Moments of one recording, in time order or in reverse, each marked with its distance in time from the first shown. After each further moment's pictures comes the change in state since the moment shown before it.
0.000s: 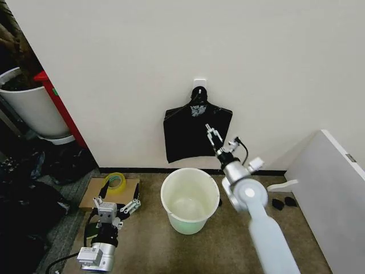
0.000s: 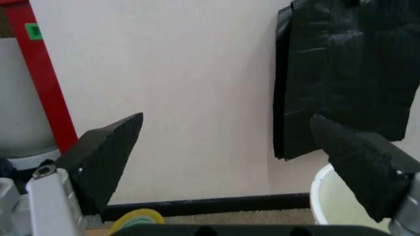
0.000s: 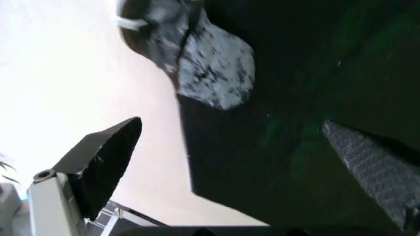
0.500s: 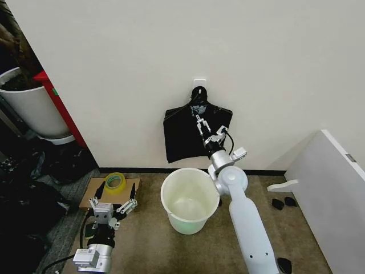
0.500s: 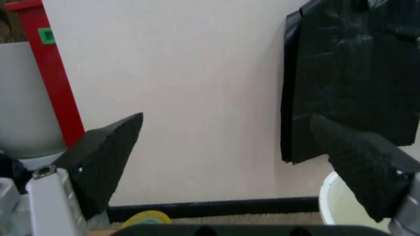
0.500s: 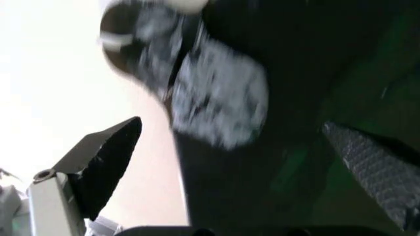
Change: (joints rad) left arm 0.008 0.001 -0.011 -0.014 -0.002 0.002 -0.011; right arm 0.107 0.087 0.046 -0.137 -0.061 0.012 -0.072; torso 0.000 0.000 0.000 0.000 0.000
